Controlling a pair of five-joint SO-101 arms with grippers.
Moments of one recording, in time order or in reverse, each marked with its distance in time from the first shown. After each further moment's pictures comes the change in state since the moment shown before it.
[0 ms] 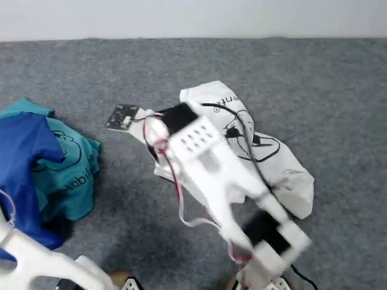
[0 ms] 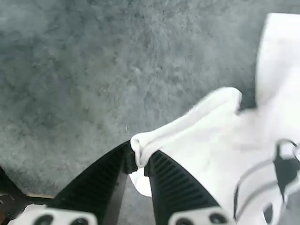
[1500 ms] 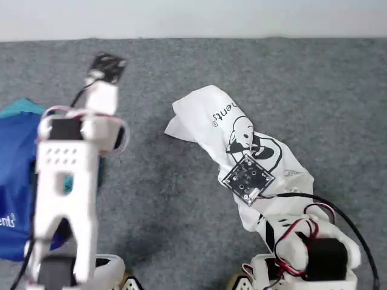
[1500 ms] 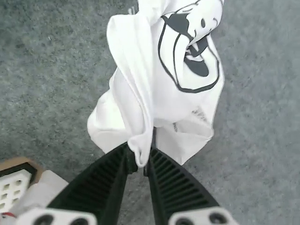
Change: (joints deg) left arm 60.7 24.6 -8.7 -19.9 12.6; right arm 36.3 -77.9 53.2 0.2 16.7
